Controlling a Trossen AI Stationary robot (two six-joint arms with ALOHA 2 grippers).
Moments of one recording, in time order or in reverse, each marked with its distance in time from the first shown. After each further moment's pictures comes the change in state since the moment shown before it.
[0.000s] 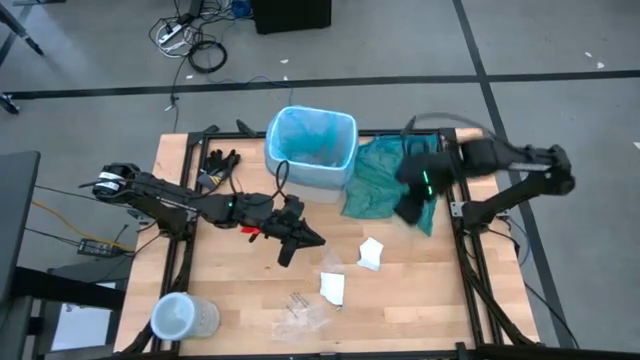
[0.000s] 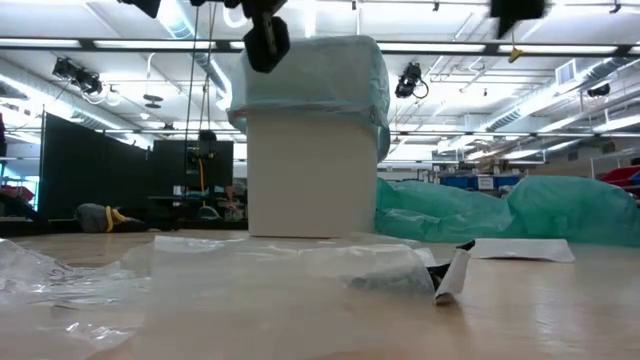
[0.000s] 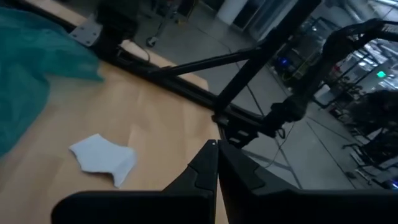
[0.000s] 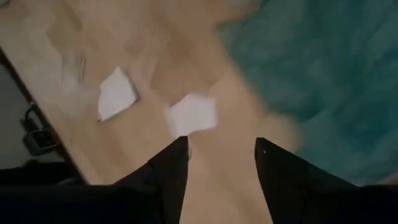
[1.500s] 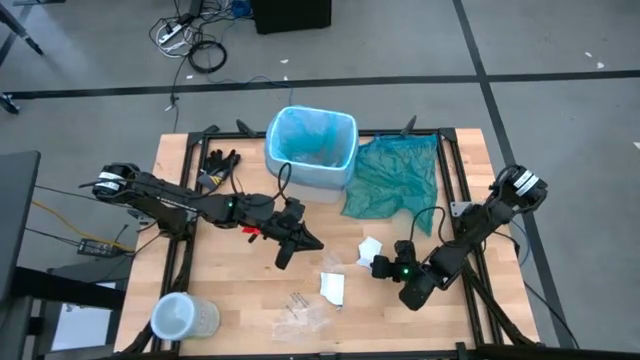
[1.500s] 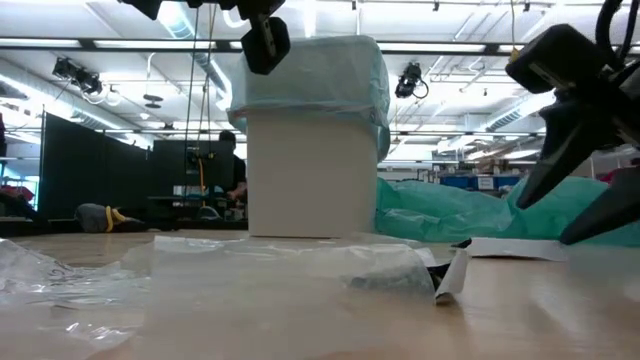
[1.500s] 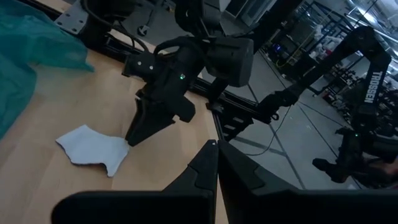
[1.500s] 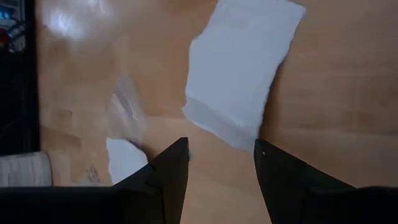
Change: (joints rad) left arm 0.002 0.000 0.000 -0.022 0.056 0.023; right arm 0.686 0.357 -0.795 1.178 0.661 1.433
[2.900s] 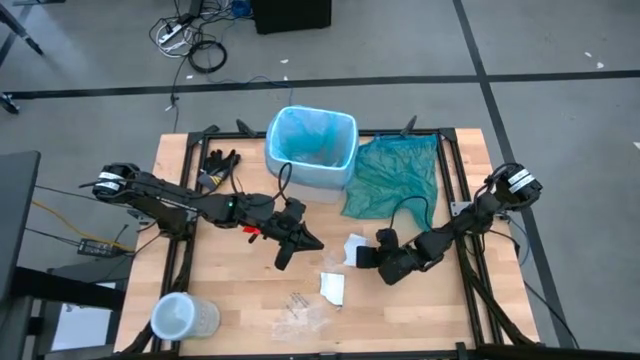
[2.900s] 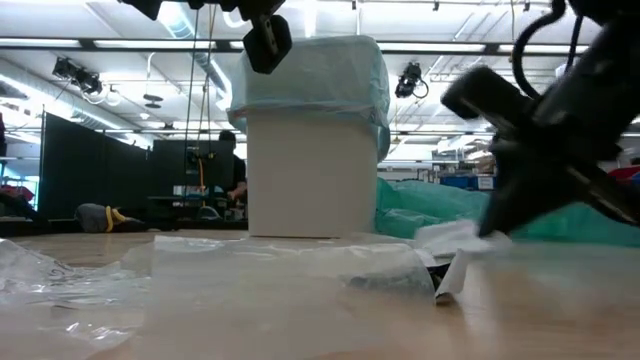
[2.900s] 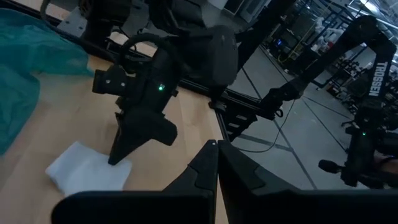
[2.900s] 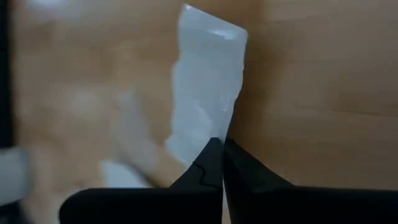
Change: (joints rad) left arm 0.002 0.000 0.000 -0.002 0.006 0.054; right arm -0.219 0.021 0.000 0.143 -0.184 -0.291
